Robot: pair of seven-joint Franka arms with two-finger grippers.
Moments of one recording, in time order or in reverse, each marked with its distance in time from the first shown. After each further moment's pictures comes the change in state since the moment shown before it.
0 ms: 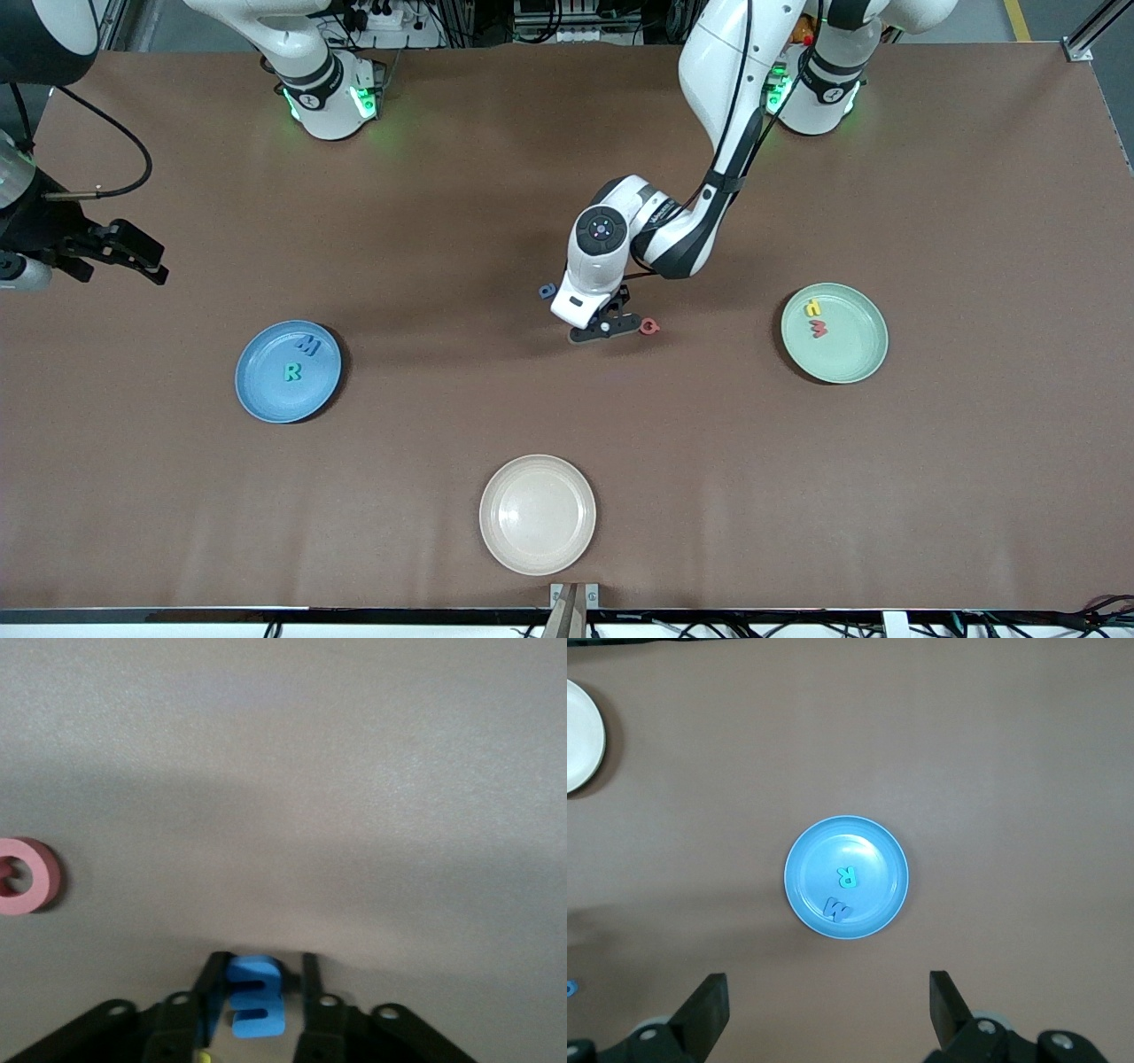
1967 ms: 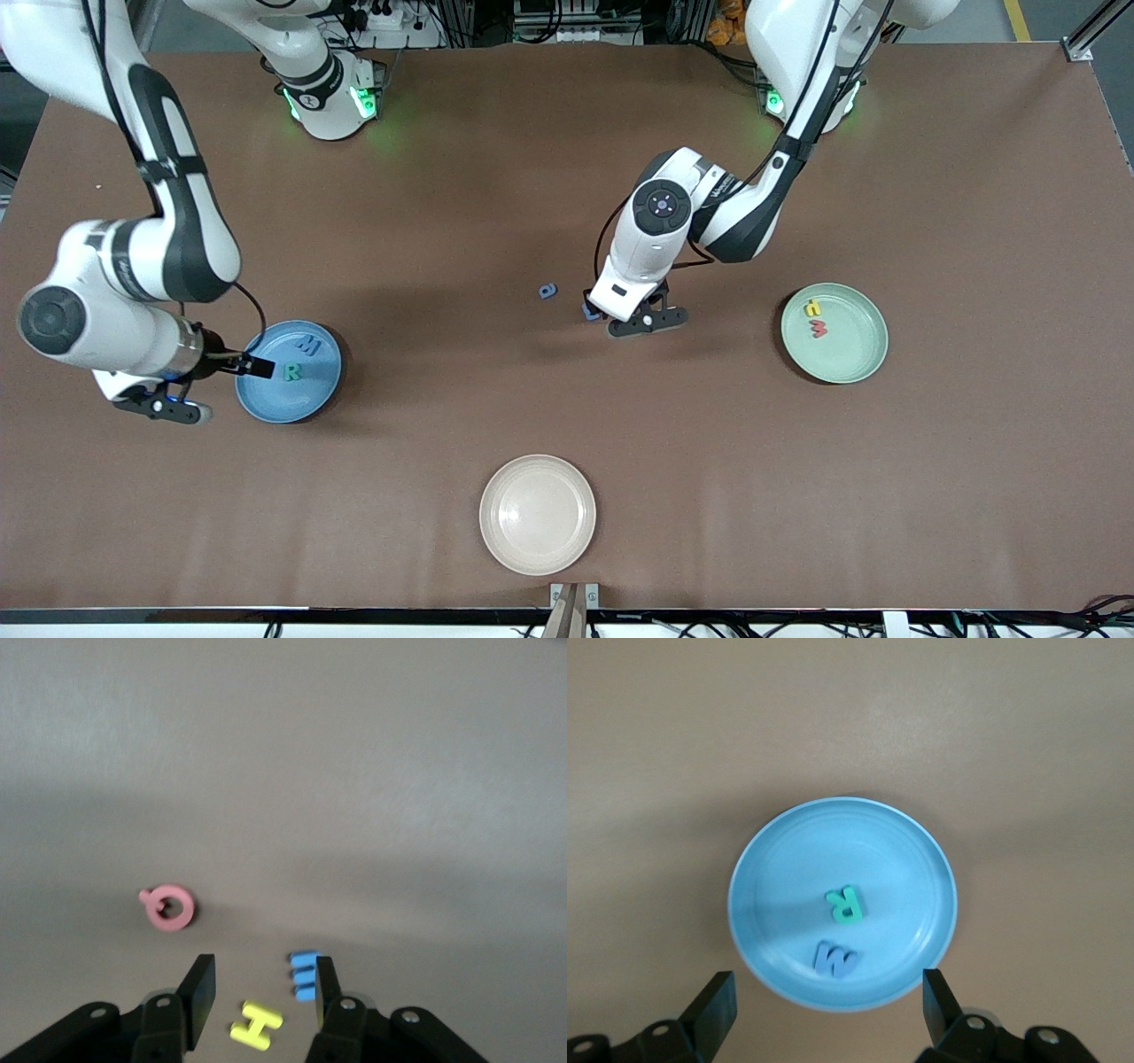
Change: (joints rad) left arm 0.149 -0.220 -0.068 -0.111 0.060 -0.047 0.060; right arm 0.006 0.383 -0.005 -0.029 -0.001 0.215 0.132
